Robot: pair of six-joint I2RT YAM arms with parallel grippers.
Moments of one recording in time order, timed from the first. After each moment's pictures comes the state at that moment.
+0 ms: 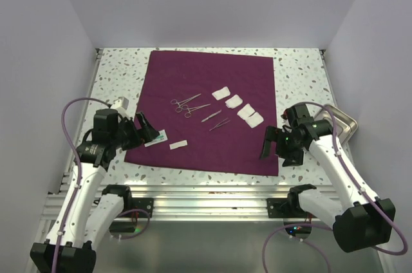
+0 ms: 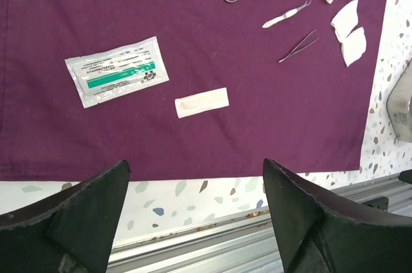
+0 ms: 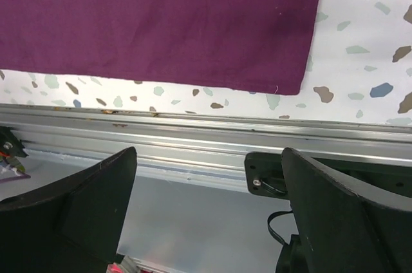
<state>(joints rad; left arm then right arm) -0.09 0.73 0.72 -0.74 0.27 -0.51 0.20 1.03 0.84 -1.14 -0.20 0.46</state>
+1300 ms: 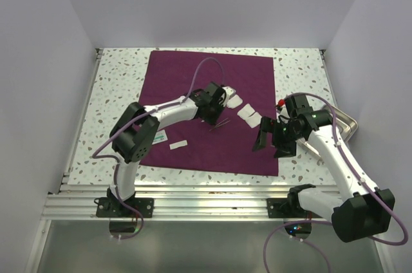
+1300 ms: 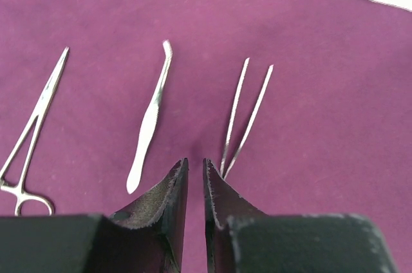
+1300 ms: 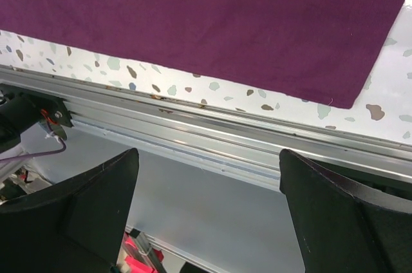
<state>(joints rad) -0.73 2.03 1.44 -0.41 -0.01 -0.08 0.22 1.11 0.97 -1.13 -0.36 0.43</state>
